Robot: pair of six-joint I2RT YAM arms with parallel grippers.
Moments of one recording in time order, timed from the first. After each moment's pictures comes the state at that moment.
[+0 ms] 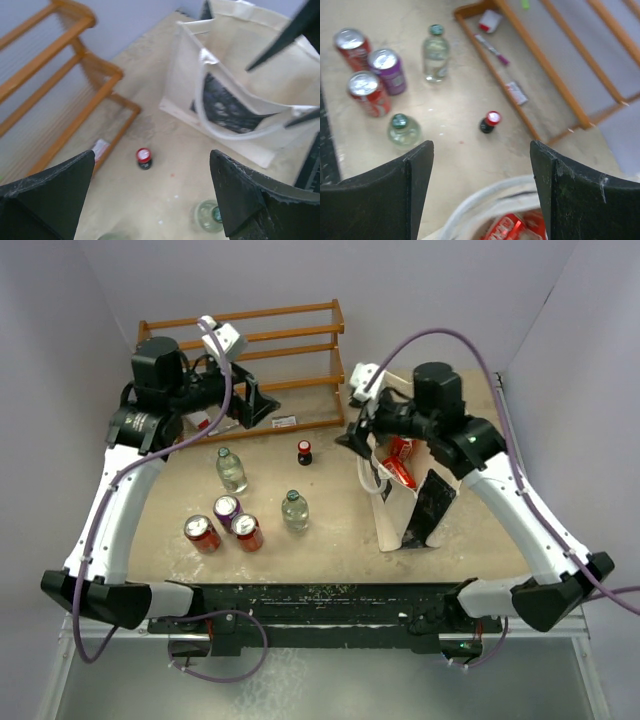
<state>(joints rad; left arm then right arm) -0.25 1.35 1.62 -0.52 0.69 0.10 0.52 1.31 1.55 -0.57 -0.48 -0.44</state>
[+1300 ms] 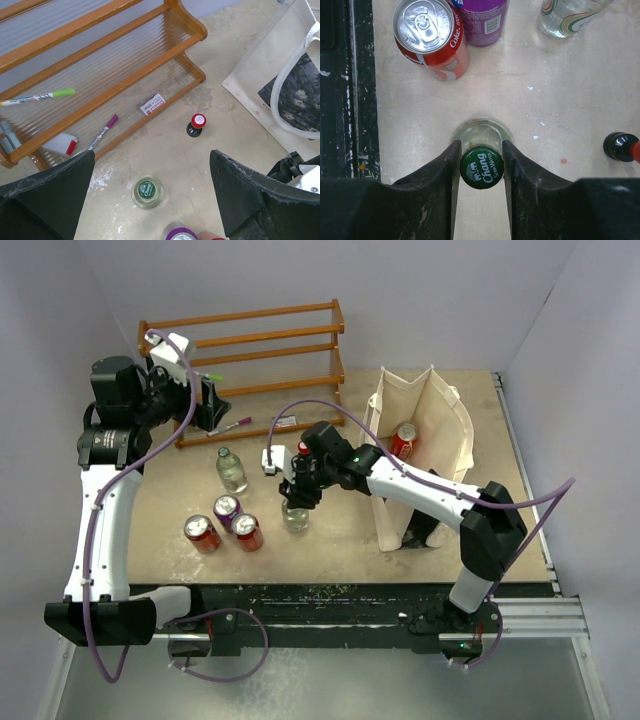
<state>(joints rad) 0.03 1.21 1.49 -0.61 0.52 0.14 0.87 1.72 1.39 -0.47 -0.46 -0.49</state>
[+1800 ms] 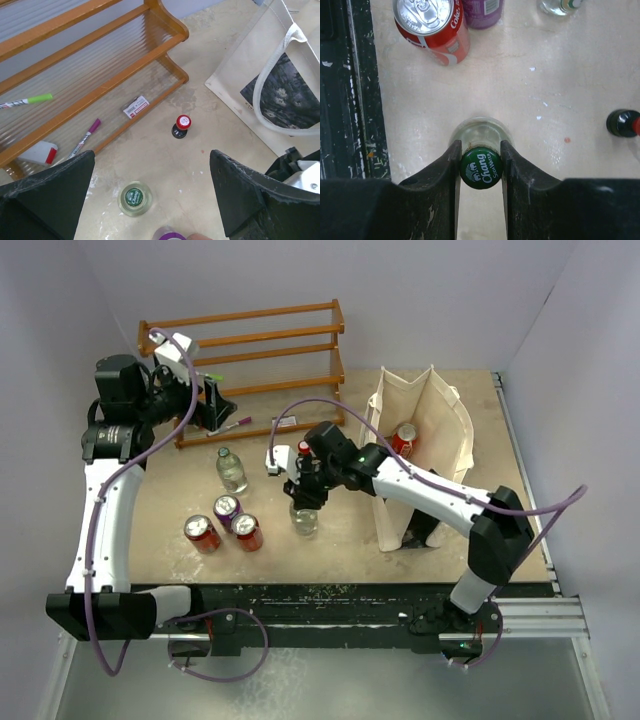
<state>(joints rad) 0.03 1.23 1.47 -0.58 0.61 0.12 0.87 1.69 1.39 -0.53 -0.42 -0.46</state>
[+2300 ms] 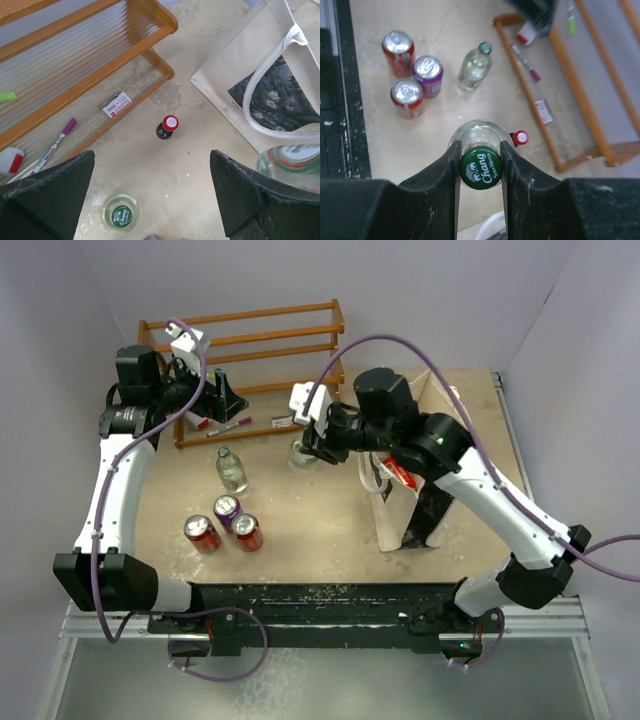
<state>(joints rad) 0.02 1.38 1.50 -0.54 0.68 0.05 0.87 1.48 1.76 -0.75 -0.29 -0.47</state>
